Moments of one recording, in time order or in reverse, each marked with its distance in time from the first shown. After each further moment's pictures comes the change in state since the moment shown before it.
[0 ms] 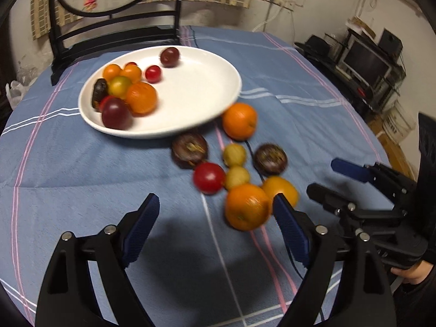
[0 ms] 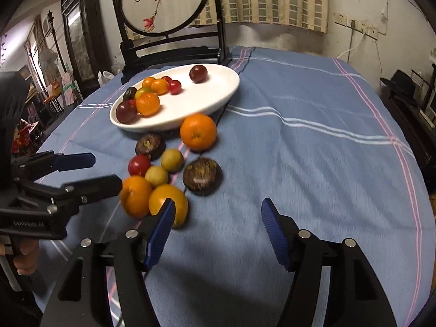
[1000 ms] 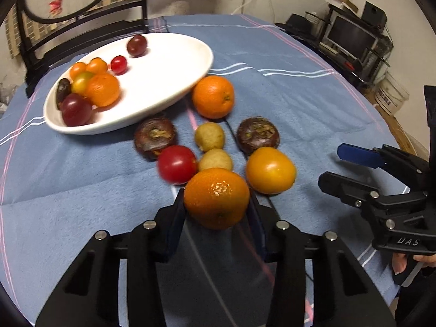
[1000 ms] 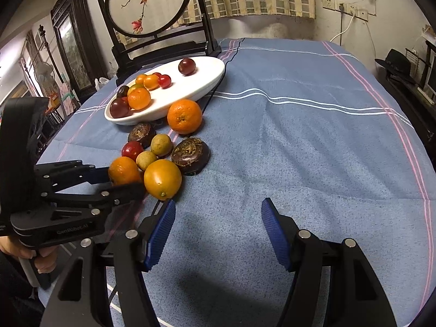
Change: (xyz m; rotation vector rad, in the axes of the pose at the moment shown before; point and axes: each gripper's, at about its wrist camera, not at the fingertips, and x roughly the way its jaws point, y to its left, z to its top) left arm 0.033 -0.014 -0.006 0.109 0.036 -0.029; right arm -0.001 -0.013 -0.016 0.049 0.023 0.032
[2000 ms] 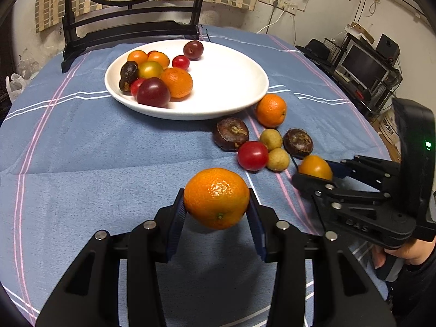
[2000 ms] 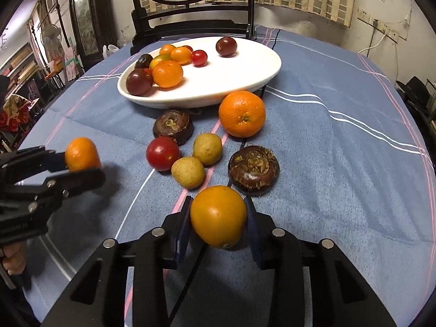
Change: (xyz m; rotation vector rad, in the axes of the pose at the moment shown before) left arm -0.041 0.069 -0.020 -0.129 -0.060 0.000; right arm 0.041 0.061 0.024 -0.133 0.084 -0.009
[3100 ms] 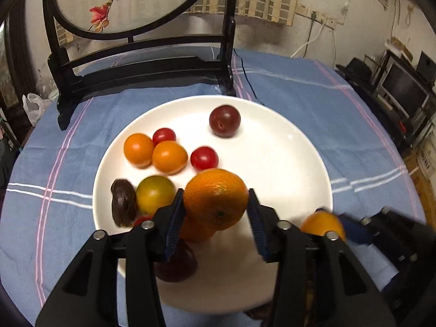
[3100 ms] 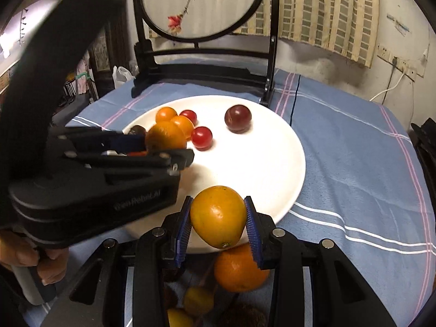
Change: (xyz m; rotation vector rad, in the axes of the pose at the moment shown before) left arm 0.078 0.016 0.161 -0.064 -0.047 0.169; right arm 0.050 0.002 0.119 -0.078 -0.105 0.009
